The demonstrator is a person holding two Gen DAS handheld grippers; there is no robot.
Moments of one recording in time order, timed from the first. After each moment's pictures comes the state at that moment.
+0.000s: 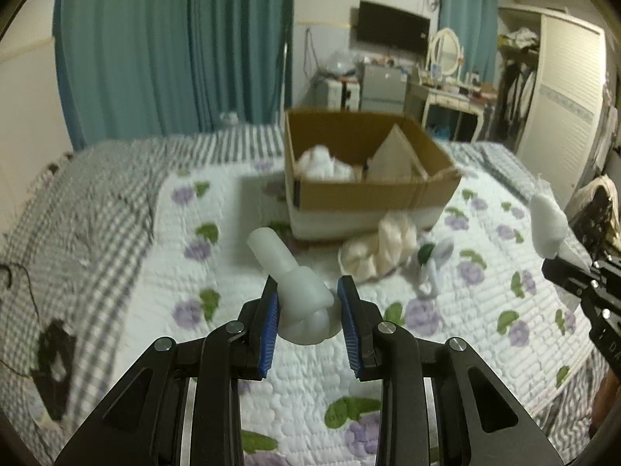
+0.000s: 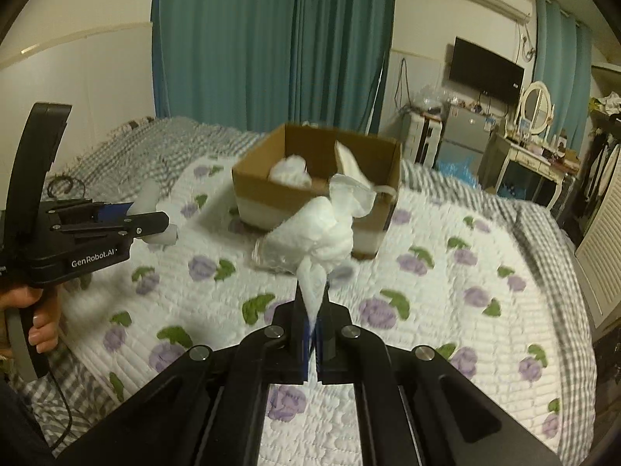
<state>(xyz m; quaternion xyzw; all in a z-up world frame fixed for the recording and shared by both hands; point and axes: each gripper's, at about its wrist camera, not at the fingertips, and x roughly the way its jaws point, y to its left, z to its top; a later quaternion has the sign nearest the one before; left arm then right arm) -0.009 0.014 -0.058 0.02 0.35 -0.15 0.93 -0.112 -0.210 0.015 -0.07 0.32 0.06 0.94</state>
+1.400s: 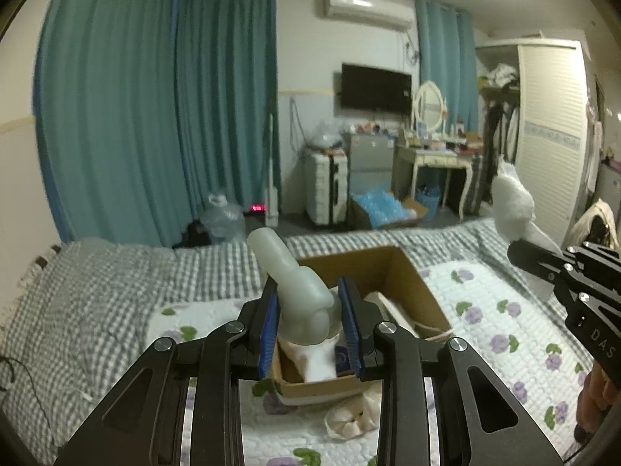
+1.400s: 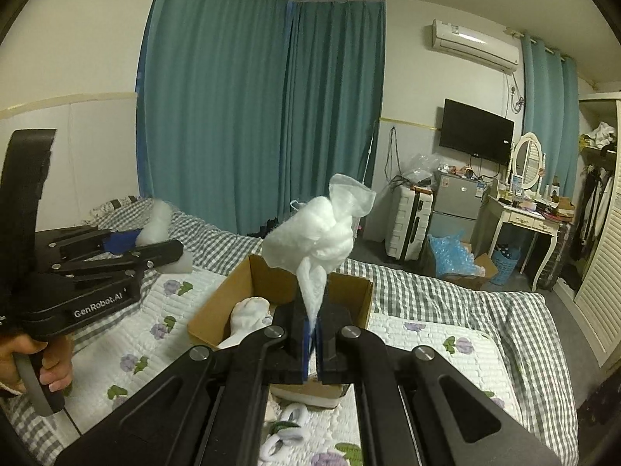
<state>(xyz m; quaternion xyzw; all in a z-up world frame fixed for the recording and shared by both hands) 0.077 -0.028 0.042 0.03 0.22 -0.17 0.96 -0.002 -0.237 0.107 -0.07 0.20 0.07 0.97</state>
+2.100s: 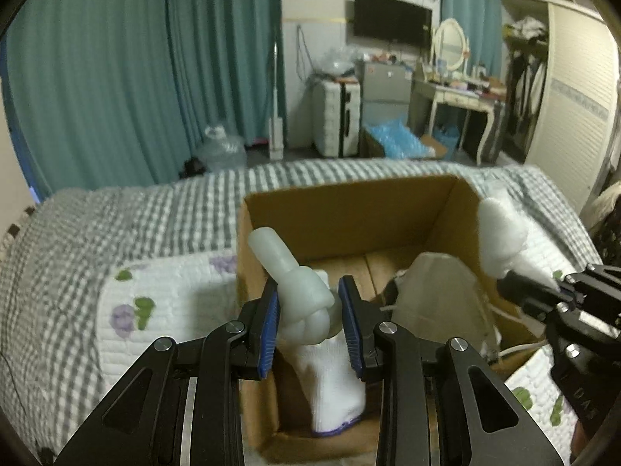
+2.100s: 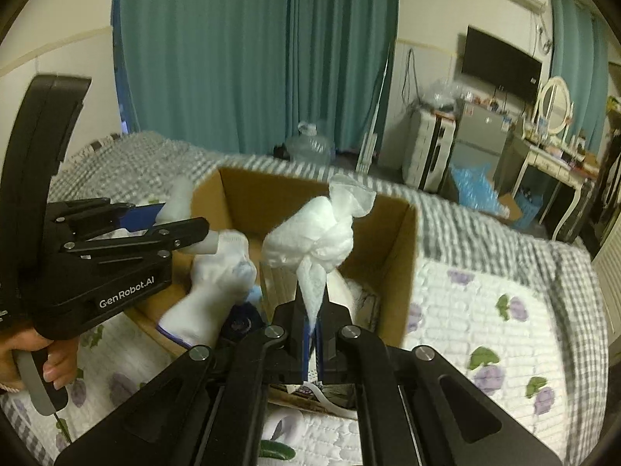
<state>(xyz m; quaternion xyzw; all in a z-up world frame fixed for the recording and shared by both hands) 0.185 -0.072 -0.048 0.05 0.34 -0.15 0.93 0.123 -0.240 0.002 -0.06 0.35 0.08 0.93</state>
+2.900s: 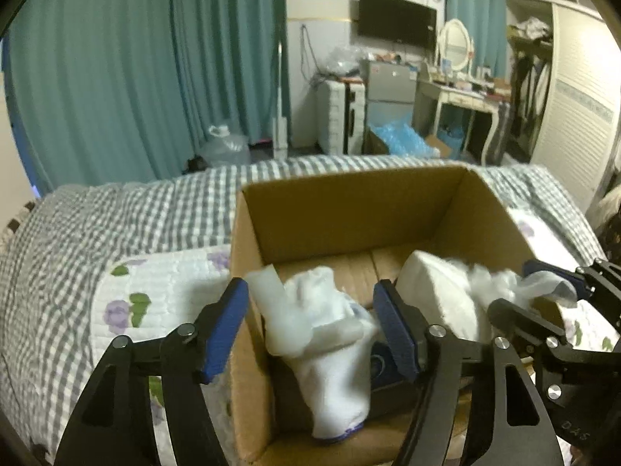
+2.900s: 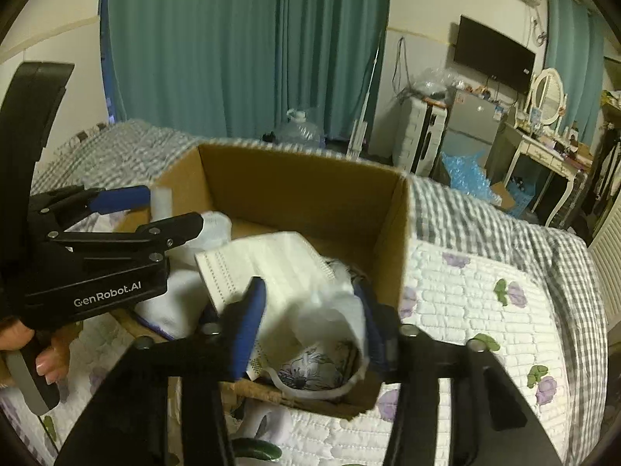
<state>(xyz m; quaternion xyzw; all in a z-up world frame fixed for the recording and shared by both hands) 0.188 -0.075 -0.057 0.05 0.34 -0.14 0.93 0.119 -0.248 -0.010 -0.06 0.35 0.05 0.93</state>
